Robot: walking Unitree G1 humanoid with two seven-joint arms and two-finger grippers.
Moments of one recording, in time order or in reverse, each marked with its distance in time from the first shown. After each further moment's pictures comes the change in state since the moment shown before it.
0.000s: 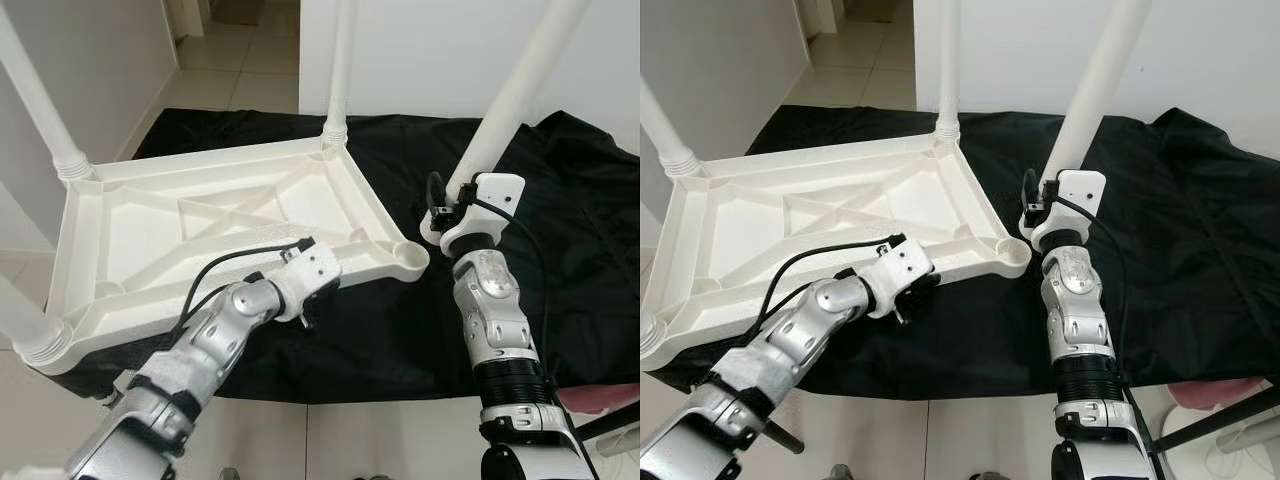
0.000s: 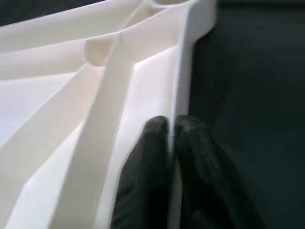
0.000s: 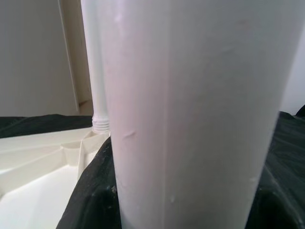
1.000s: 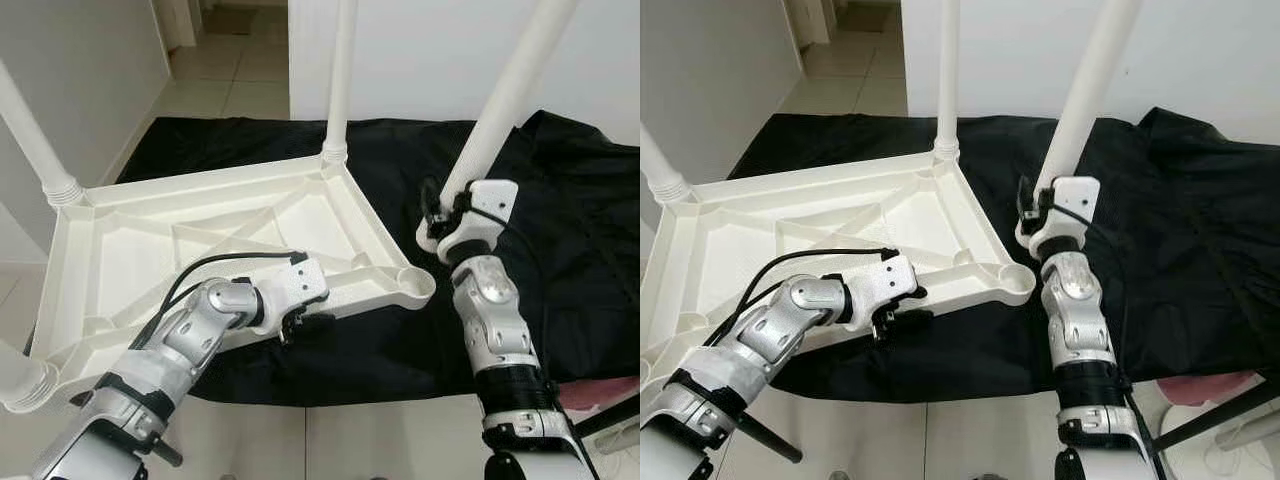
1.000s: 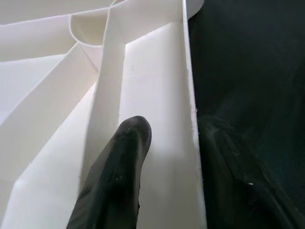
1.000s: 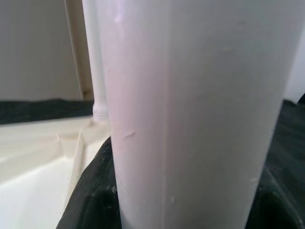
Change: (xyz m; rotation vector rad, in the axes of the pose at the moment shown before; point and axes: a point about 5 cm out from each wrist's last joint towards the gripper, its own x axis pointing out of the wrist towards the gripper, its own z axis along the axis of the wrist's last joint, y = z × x) left arm -0.025 0.010 -0.008 -0.049 0.034 -0.090; right arm -0.013 0.001 -0.016 -0.010 0.072 0.069
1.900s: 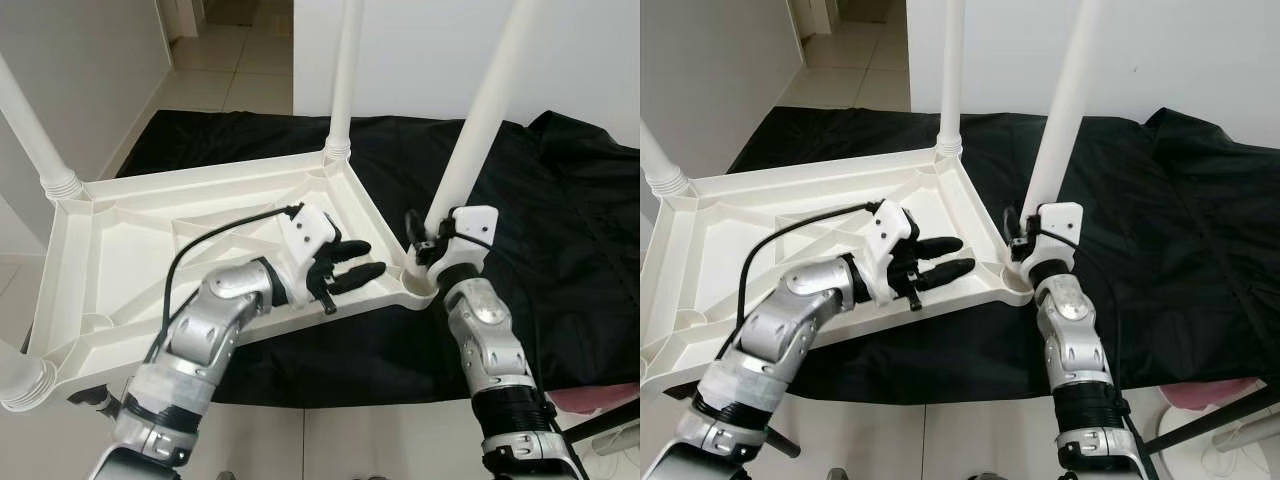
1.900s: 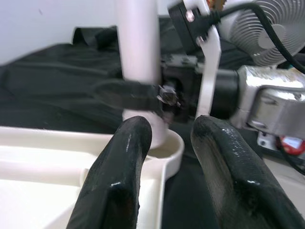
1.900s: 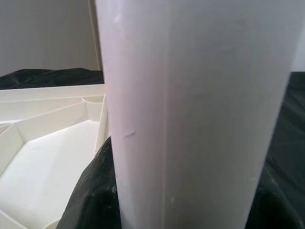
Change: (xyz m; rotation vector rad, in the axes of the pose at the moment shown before) left arm -0.009 -0.008 0.068 -0.146 -0.486 0.037; right arm -0.014 0.009 -0.018 0.017 0.076 0.060
